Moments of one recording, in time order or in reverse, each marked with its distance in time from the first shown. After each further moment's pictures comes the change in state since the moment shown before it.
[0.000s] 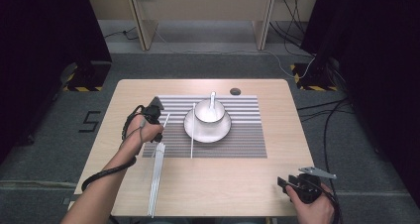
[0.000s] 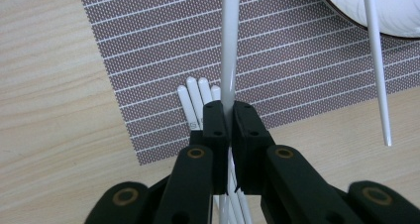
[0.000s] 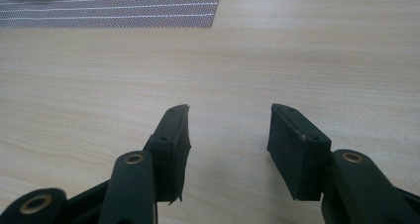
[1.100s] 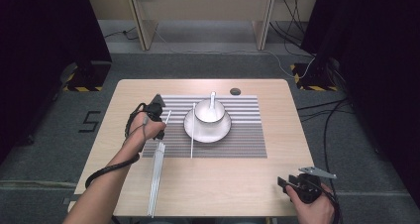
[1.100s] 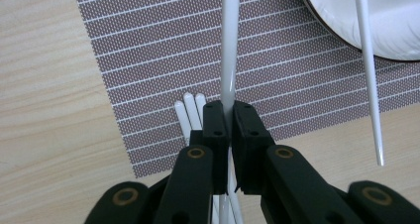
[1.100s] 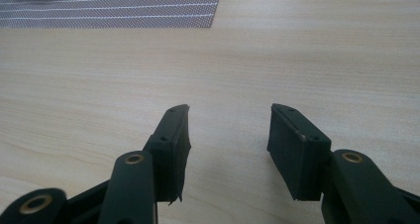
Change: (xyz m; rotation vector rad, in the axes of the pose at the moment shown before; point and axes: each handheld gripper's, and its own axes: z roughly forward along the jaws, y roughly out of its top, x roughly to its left) left arm -0.002 0.010 0.002 -0.012 0.003 -0.021; right arm 0.000 0.000 0.000 -0.001 -0.001 -0.006
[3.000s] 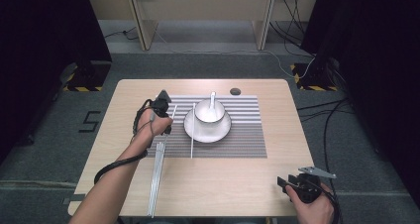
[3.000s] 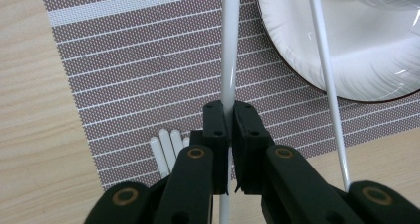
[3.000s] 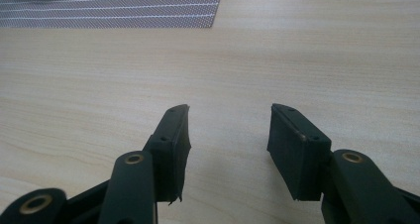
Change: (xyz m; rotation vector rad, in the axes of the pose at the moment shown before) left arm -0.015 0.017 0.003 -0.061 -0.030 -0.011; right arm 0.000 0.000 0.001 -0.001 0.003 -0.006
